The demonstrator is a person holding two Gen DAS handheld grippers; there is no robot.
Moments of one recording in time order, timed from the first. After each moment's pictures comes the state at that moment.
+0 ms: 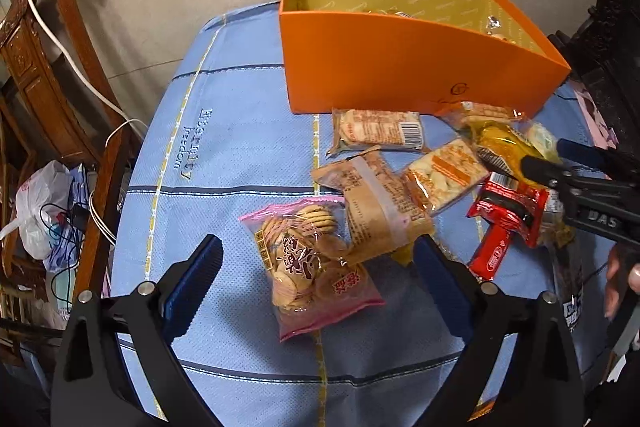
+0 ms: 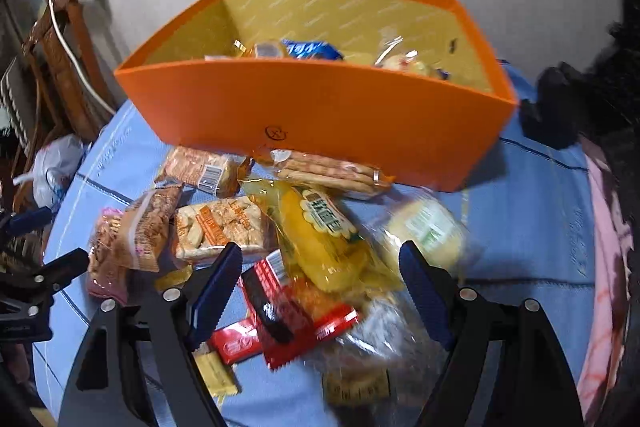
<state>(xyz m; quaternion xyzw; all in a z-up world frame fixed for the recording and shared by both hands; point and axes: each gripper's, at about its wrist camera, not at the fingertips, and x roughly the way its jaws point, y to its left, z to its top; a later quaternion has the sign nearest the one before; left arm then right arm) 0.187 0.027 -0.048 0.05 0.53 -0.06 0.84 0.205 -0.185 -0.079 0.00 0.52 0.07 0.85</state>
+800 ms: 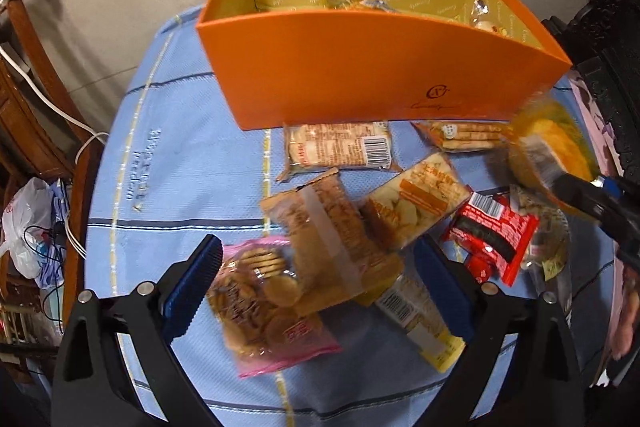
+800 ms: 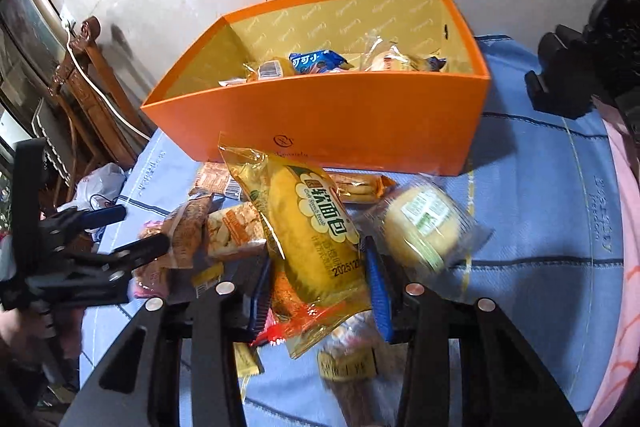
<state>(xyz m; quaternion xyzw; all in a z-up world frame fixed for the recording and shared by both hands) 0.226 -0.018 -0.062 0.06 0.56 -0.09 0.82 0.175 -0.233 -0.053 0.10 0.50 0.11 0.85</state>
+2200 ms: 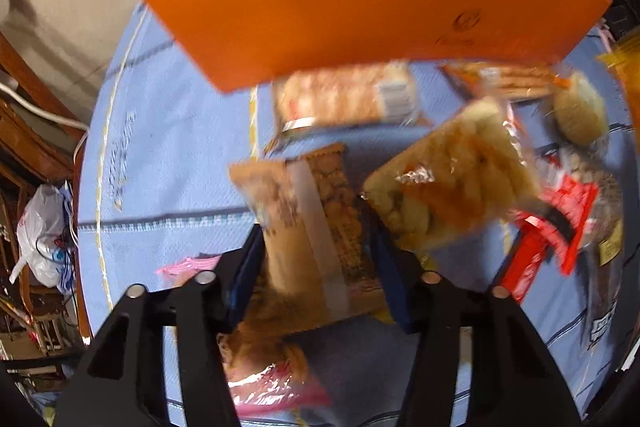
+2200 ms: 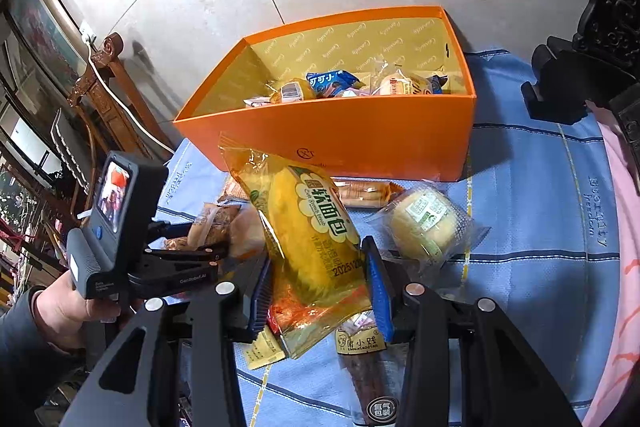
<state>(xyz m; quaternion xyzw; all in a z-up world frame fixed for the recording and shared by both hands) 0.249 -0.029 -0.111 0.13 0.62 -0.07 0.77 0.161 -0.235 -0.030 0.11 0.47 0.13 0.86</state>
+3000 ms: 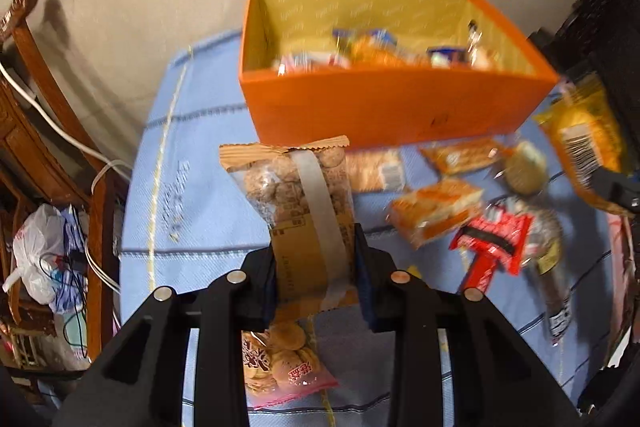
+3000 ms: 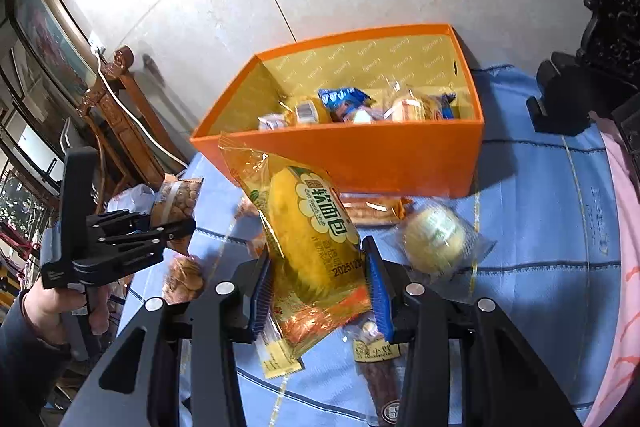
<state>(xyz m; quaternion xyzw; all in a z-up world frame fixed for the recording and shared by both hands) 0.245 0.011 -0.043 0.08 0.52 -0.11 0.84 0.167 -0.232 -0.004 0.13 0.45 0.15 0.87</state>
